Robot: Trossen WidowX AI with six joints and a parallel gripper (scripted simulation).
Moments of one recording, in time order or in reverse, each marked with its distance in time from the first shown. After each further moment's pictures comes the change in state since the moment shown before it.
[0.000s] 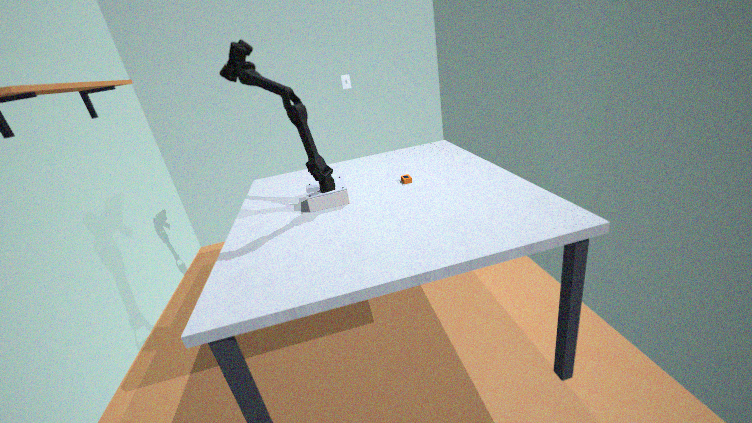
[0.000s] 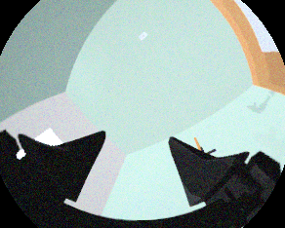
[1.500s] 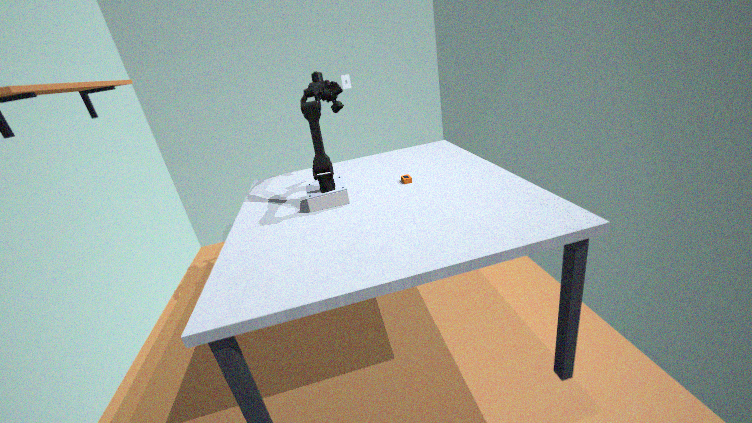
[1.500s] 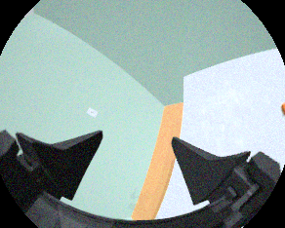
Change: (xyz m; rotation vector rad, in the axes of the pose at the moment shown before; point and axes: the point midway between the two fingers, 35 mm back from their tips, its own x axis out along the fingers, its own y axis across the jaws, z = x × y) arm 0.111 0.097 0.518 -1.295 -0.830 -0.592
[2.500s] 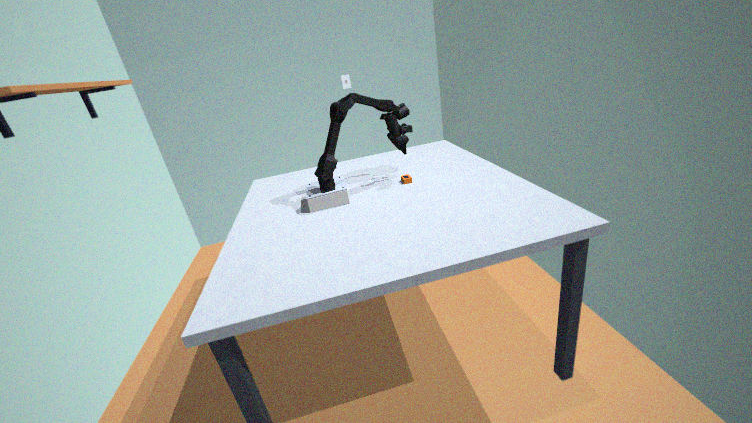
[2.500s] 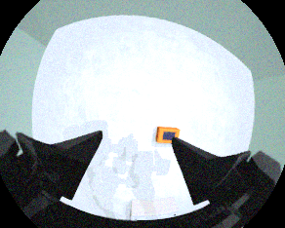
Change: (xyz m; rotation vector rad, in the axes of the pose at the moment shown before) arm -0.021 -0.454 0.203 -0.237 0.476 -0.968
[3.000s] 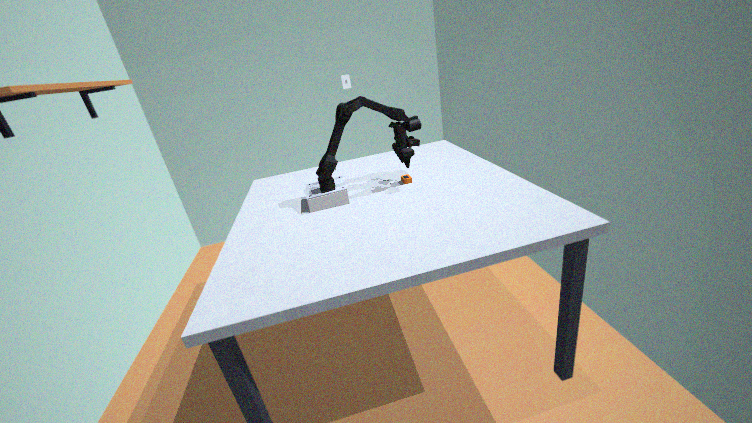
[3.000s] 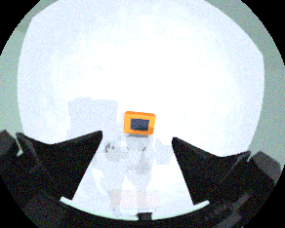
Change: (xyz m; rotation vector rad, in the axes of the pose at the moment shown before) arm 0.040 -0.086 -0.023 0.015 0.199 -0.008
